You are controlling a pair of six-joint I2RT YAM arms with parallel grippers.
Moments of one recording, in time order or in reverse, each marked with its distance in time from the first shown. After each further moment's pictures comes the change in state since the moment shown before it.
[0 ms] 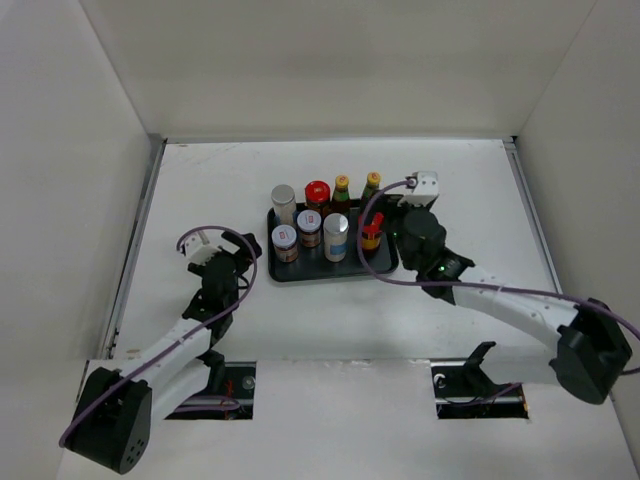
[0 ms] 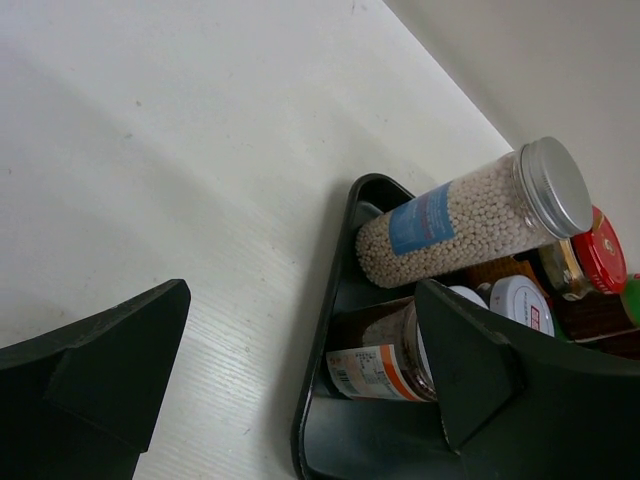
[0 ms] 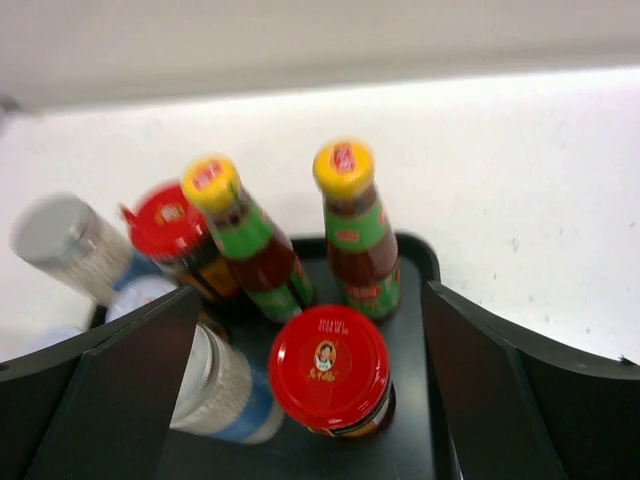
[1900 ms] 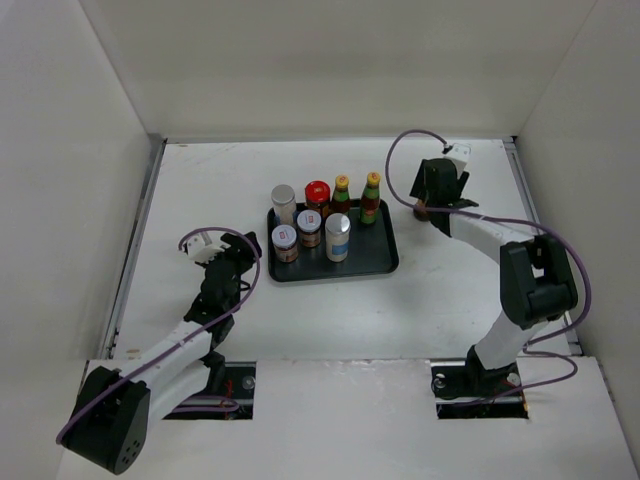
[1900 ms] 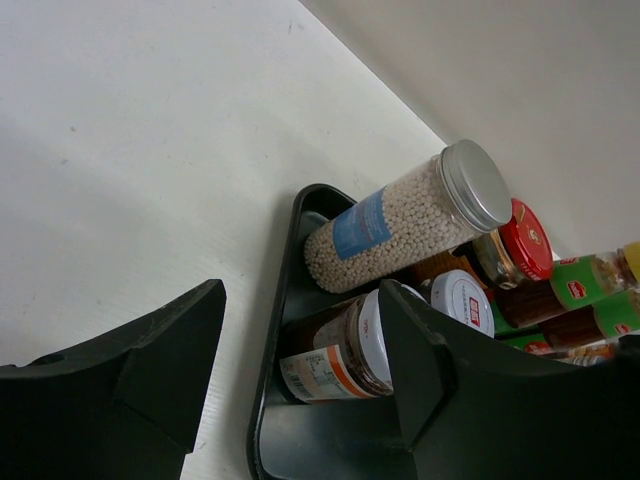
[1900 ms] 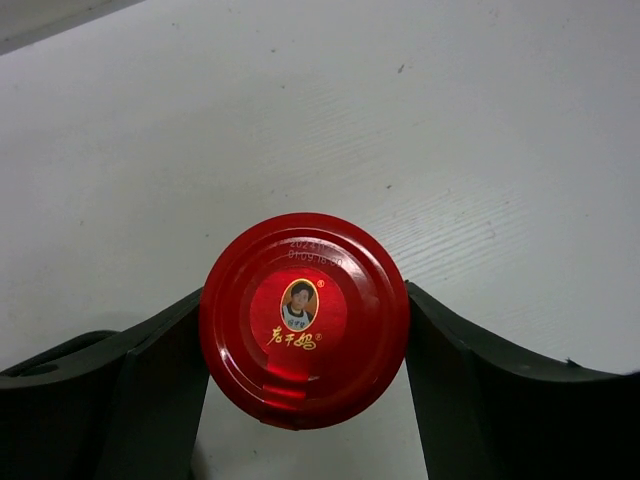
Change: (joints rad) left arm -0.035 -0.013 -0.013 0.113 0.016 0.035; right arm -0.504 0.404 0.273 -0.256 -0.097 0.096
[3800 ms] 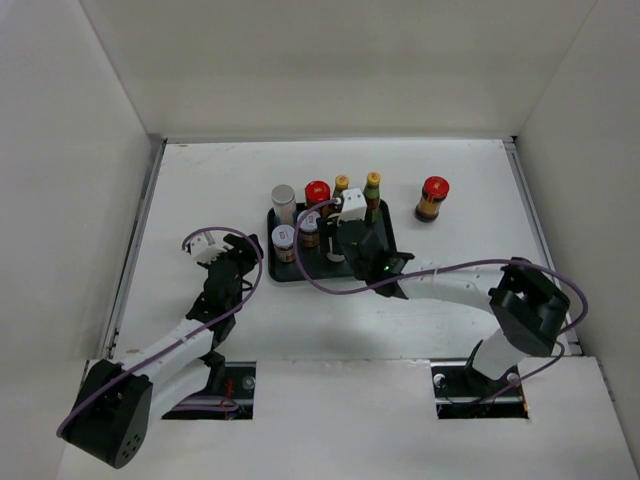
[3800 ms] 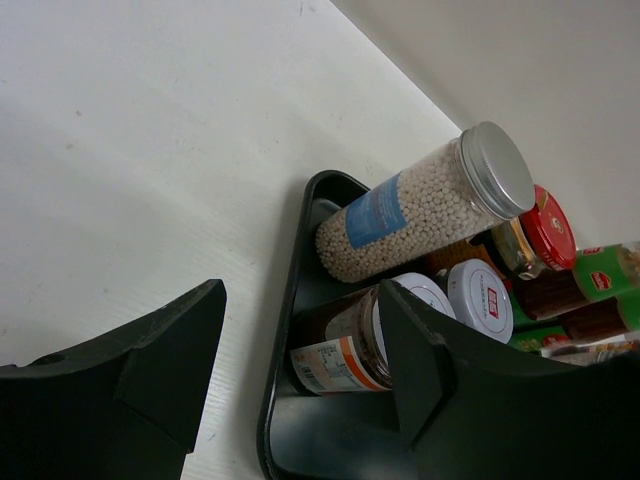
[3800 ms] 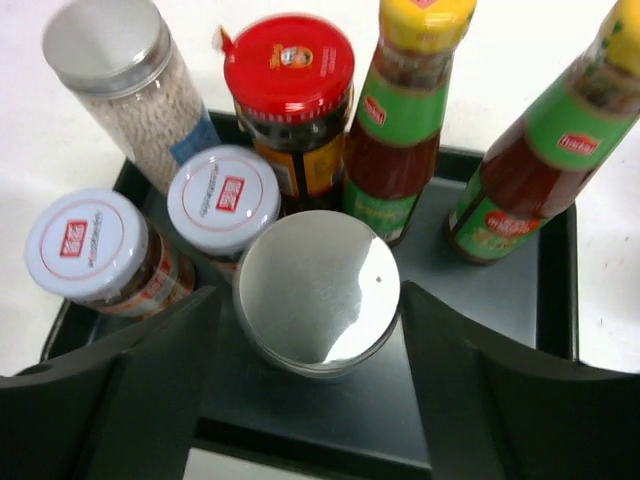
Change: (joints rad) left arm -0.013 0.037 0.000 0.001 -0.008 0.000; right arm 0.695 -0.097 -0.122 0.182 0.125 -0.116
